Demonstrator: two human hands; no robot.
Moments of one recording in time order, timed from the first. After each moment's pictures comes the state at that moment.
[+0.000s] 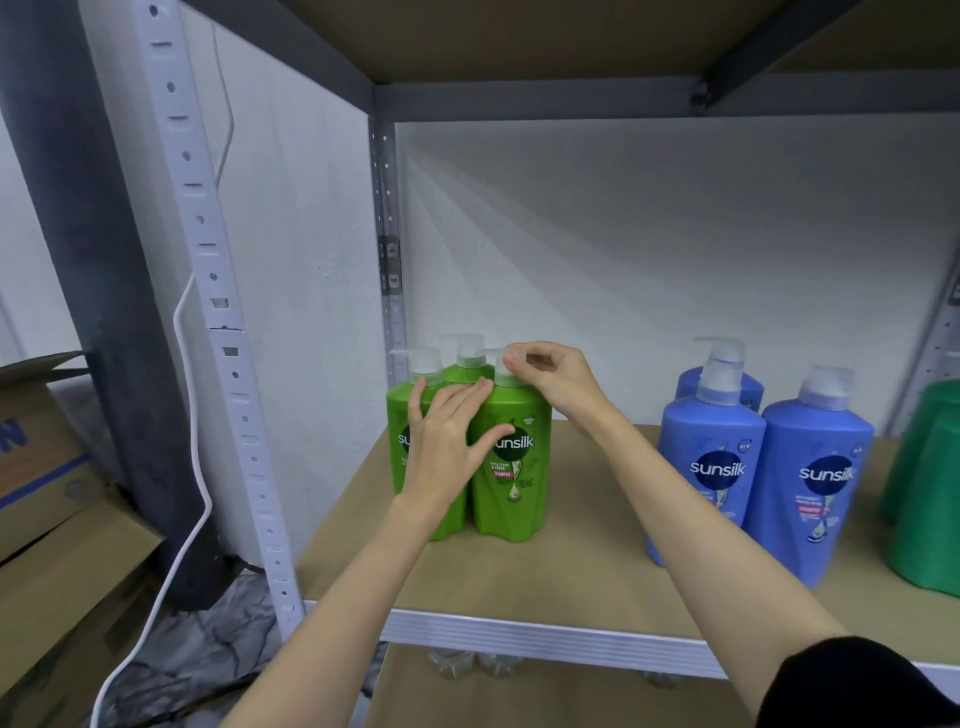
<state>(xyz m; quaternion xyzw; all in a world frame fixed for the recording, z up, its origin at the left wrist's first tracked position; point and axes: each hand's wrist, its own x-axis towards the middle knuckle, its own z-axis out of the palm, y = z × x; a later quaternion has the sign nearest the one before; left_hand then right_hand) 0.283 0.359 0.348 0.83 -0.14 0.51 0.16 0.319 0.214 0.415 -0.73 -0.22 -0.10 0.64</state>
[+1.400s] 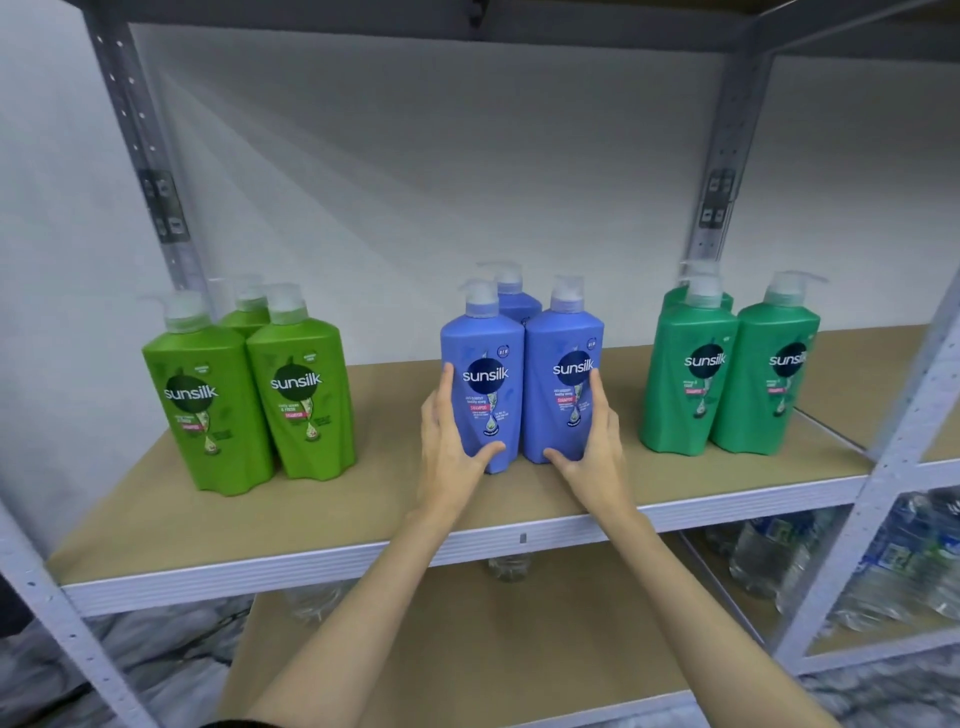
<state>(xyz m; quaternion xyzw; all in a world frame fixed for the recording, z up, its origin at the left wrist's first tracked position) 0.247 0.152 0.270 0.77 -0.20 0.25 0.55 0.223 -0.020 0.264 -0.84 0.00 -0.32 0.44</state>
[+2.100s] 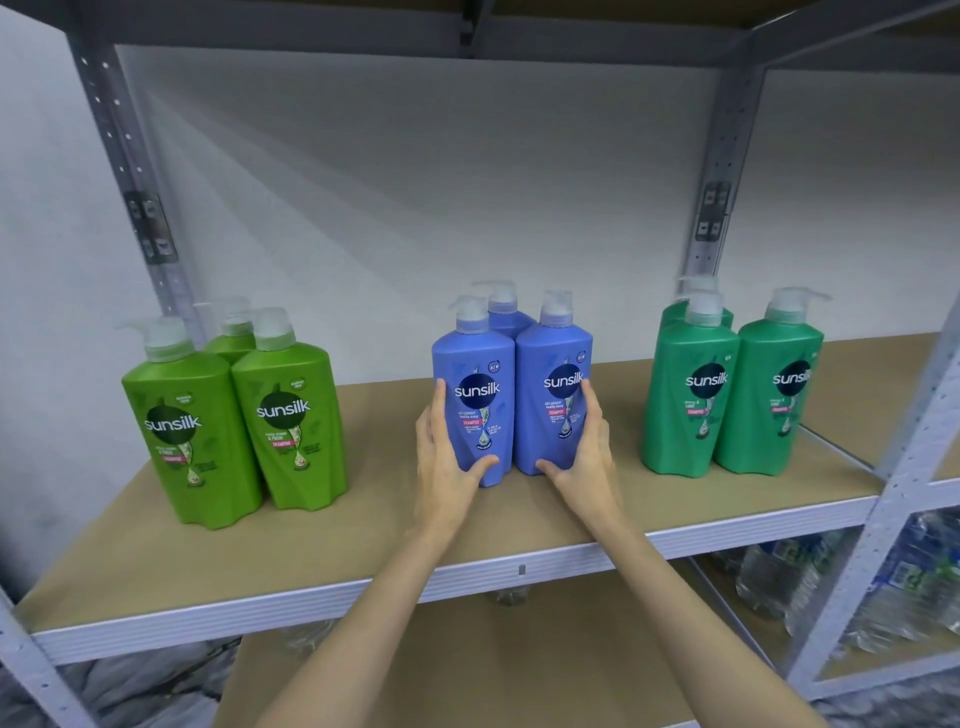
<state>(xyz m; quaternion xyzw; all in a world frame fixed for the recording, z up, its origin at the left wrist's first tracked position) 0.265 0.147 0.273 0.77 -0.17 0.25 0.56 0.245 -0.019 0.269 -0.83 -0.01 -0.28 0.49</state>
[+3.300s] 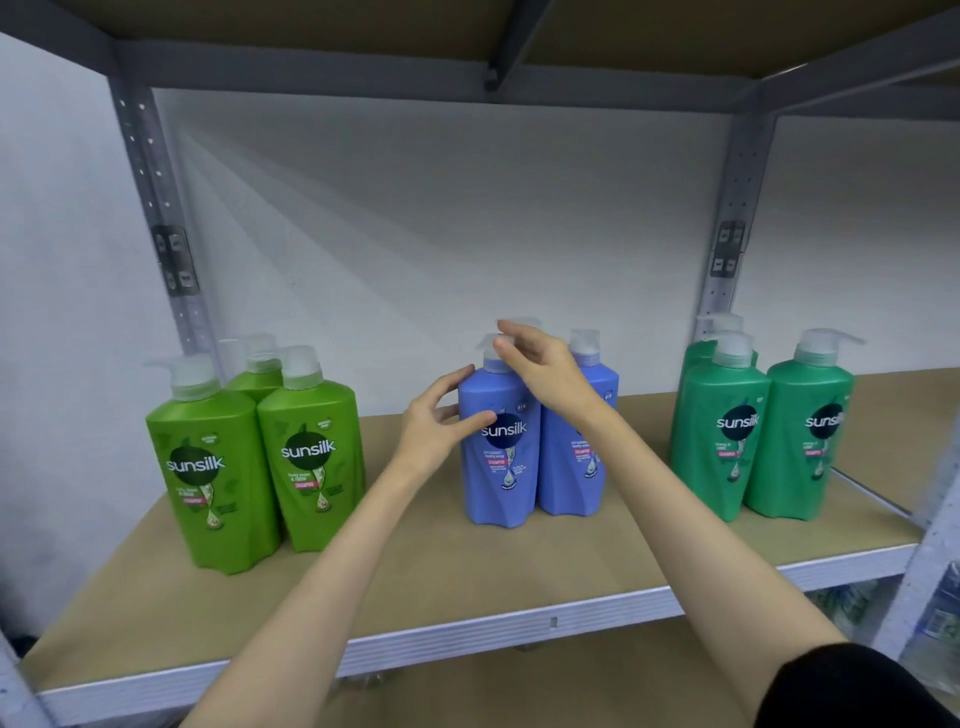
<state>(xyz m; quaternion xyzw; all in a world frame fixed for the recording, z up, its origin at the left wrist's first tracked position) 0.302 0.188 0.361 0.70 -0.22 0.09 0.67 0.295 0.038 0.415 -0.80 -0.15 -0.18 0.55</state>
